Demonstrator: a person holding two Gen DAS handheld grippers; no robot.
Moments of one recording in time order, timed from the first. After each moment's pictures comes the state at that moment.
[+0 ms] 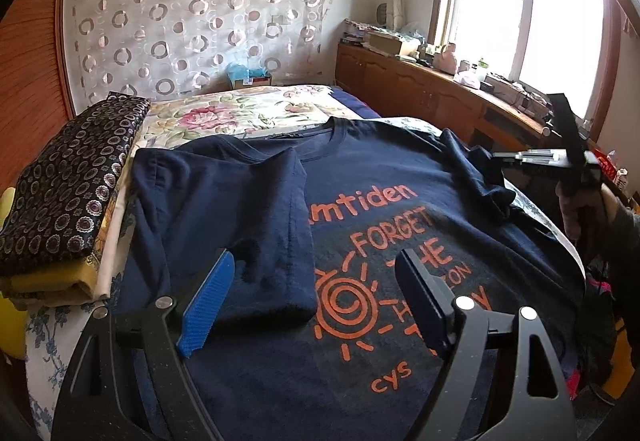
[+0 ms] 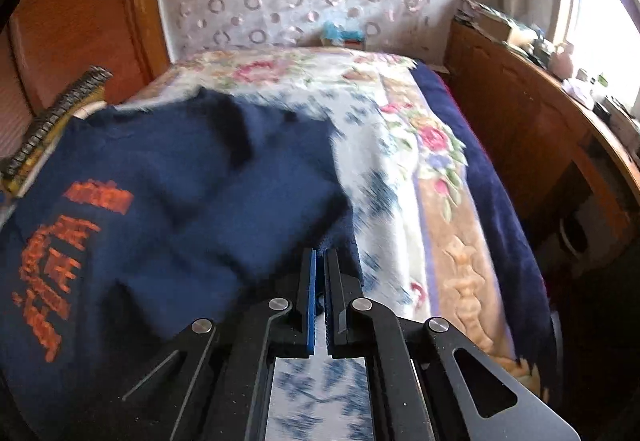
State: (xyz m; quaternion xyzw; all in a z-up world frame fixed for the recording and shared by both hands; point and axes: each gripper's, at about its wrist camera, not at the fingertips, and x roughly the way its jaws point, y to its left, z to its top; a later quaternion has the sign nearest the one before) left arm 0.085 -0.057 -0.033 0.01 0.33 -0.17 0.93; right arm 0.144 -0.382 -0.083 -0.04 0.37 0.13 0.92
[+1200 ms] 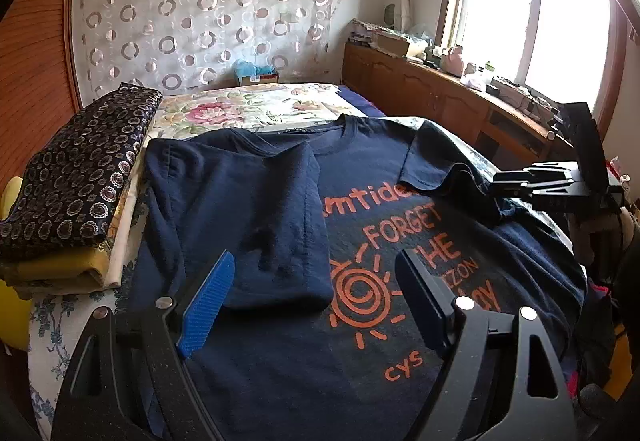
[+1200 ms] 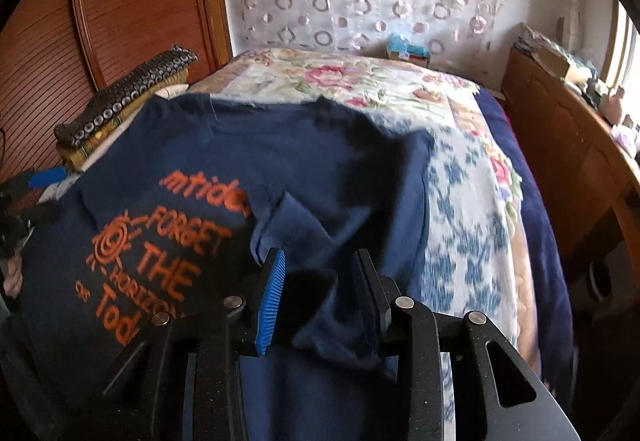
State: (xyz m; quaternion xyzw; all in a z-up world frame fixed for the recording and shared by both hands) left arm 0.083 -0.045 -0.035 0.00 0.34 -0.17 0.93; right arm 0.115 -0.301 -0.072 -0.07 0.38 0.21 0.90
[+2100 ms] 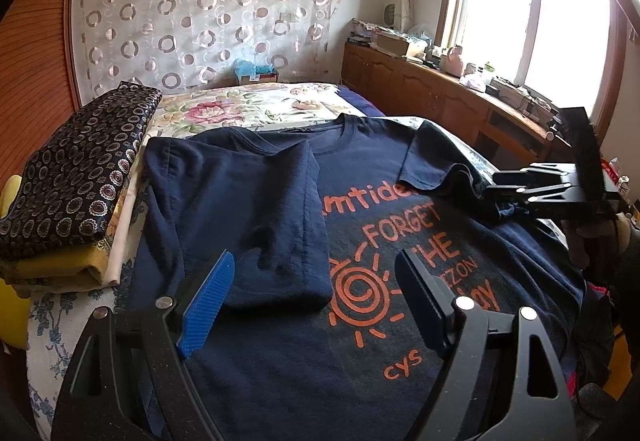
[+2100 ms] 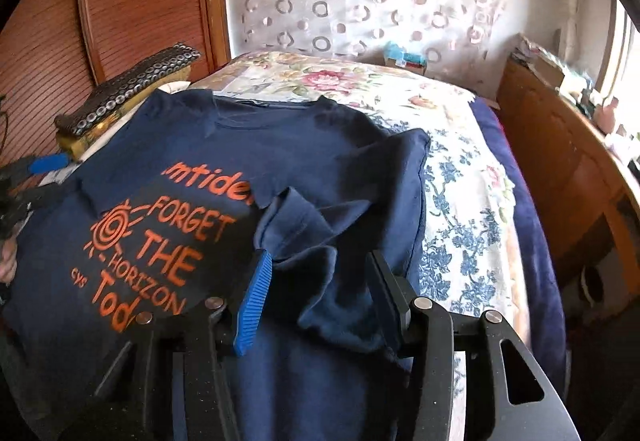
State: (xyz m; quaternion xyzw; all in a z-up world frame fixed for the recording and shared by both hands) left arm 0.082 -0.045 -0.036 0.00 0.34 -0.17 0.93; right arm 0.107 -0.299 -0.075 -0.09 0.37 0.20 0.90
